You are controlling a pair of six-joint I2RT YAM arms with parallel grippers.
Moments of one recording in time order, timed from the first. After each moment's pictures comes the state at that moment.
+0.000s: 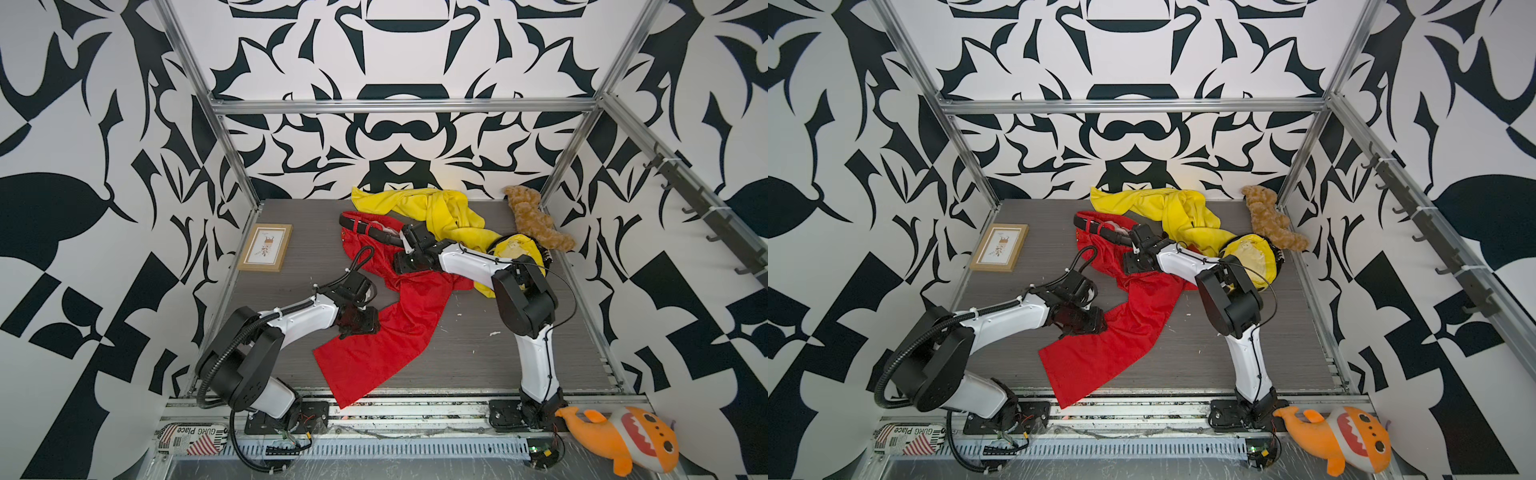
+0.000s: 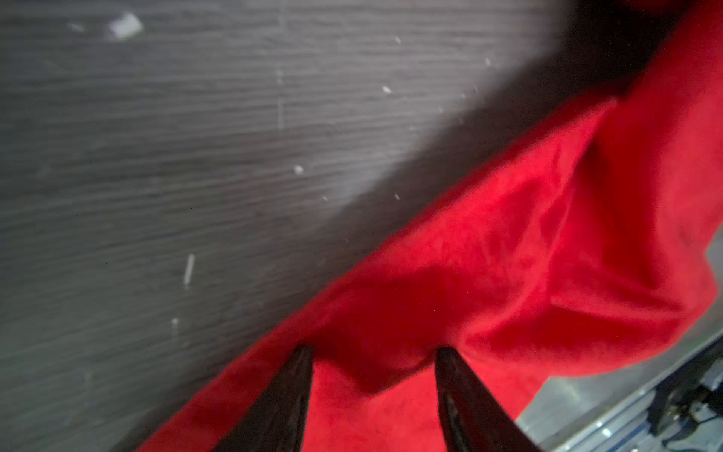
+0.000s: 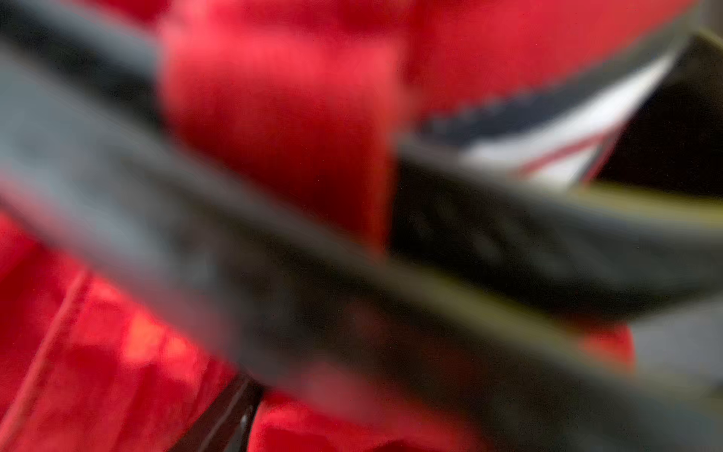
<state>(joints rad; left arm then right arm) -0.60 1.53 0.77 -0.48 0.23 -0.56 0.60 2.06 1.47 -0.38 -0.05 0.37</state>
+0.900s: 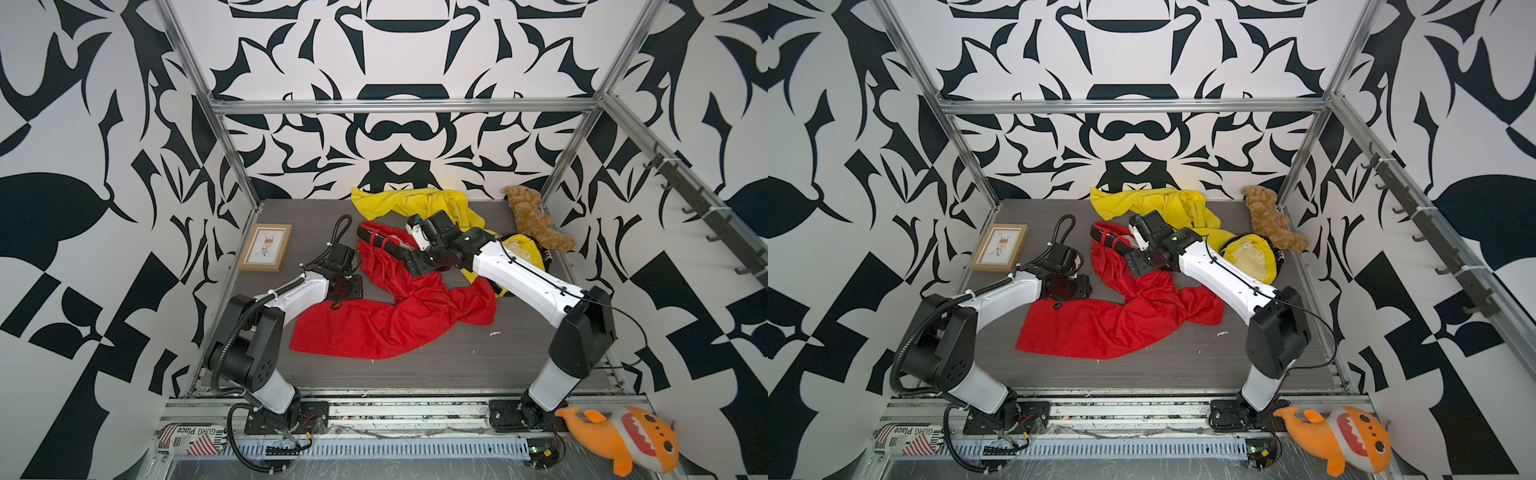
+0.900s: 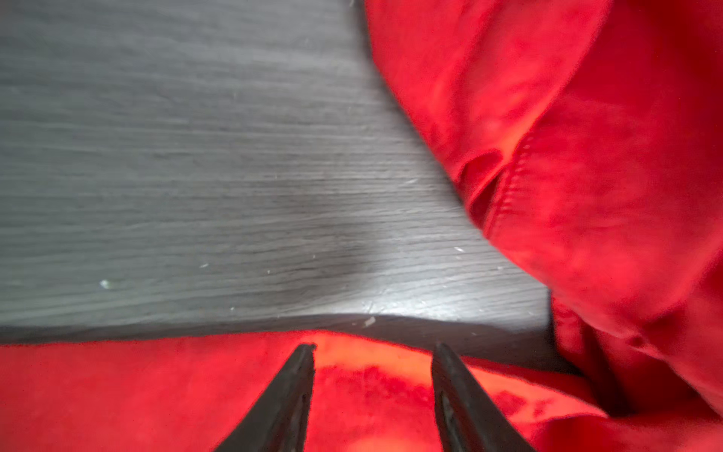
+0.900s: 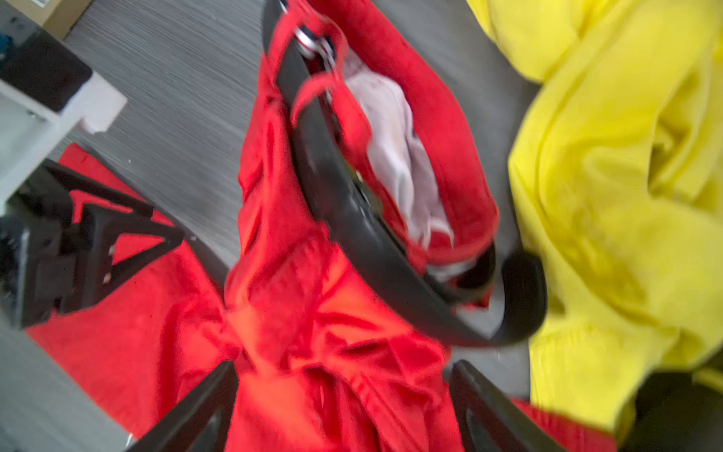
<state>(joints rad) -0.43 1.58 0.94 -0.44 0.08 -0.43 0.67 1.76 1.57 -0.76 0.02 0.07</state>
